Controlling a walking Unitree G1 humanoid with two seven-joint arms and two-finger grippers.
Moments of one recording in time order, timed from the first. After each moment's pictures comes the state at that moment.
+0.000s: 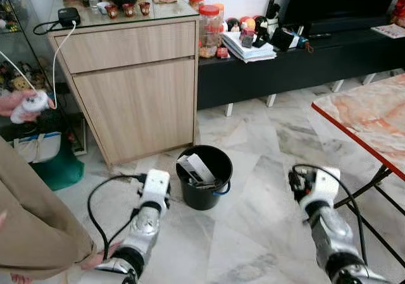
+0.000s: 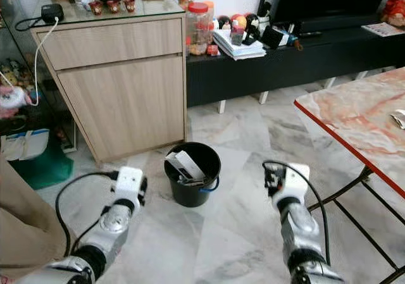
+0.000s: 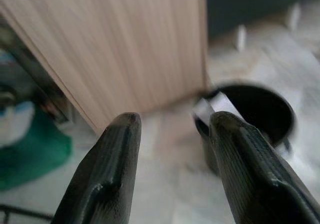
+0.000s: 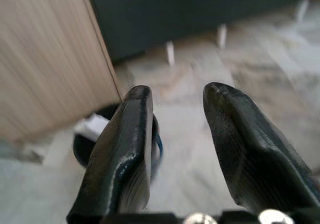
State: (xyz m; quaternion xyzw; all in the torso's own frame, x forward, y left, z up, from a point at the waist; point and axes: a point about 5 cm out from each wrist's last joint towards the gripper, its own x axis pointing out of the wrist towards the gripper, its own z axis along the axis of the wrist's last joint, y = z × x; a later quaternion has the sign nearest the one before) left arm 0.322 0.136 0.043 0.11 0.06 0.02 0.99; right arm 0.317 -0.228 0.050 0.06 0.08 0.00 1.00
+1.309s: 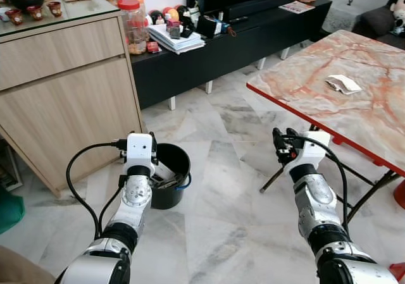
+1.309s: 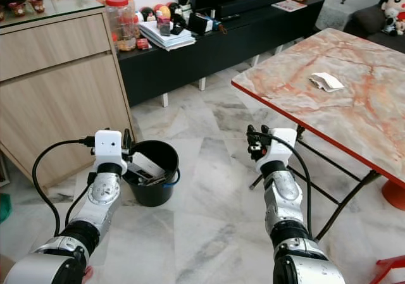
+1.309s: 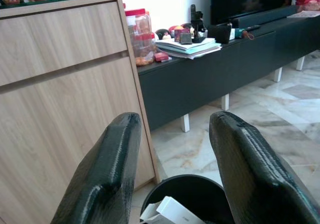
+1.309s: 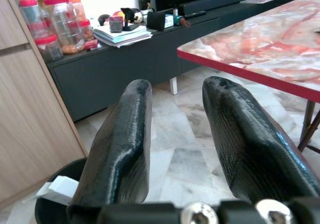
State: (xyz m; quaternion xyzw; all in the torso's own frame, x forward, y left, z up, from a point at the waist) left arm 0.346 0.148 0.100 0.08 -0.08 0.07 0.99; right arm 0.347 -0.194 0.097 0.07 -0.03 0.05 1.00
